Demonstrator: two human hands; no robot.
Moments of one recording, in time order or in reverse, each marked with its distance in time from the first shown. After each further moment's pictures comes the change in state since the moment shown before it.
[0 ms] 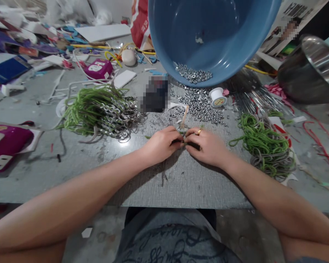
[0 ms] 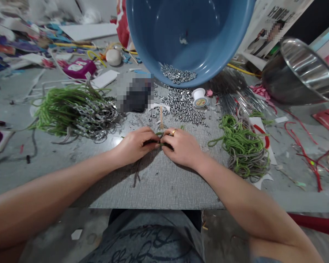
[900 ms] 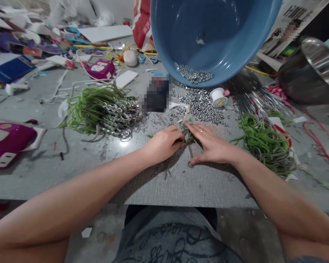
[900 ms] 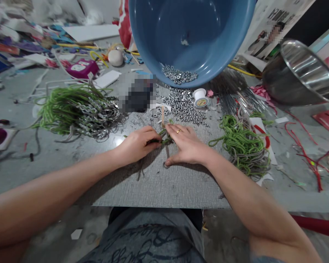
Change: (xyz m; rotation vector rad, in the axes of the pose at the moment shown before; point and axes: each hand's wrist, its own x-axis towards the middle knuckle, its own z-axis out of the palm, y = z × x) left_hand 0.001 0.001 0.001 0.073 -0.055 -0.027; right_hand 0.000 0.018 -0.010 0.023 -0.341 0.136
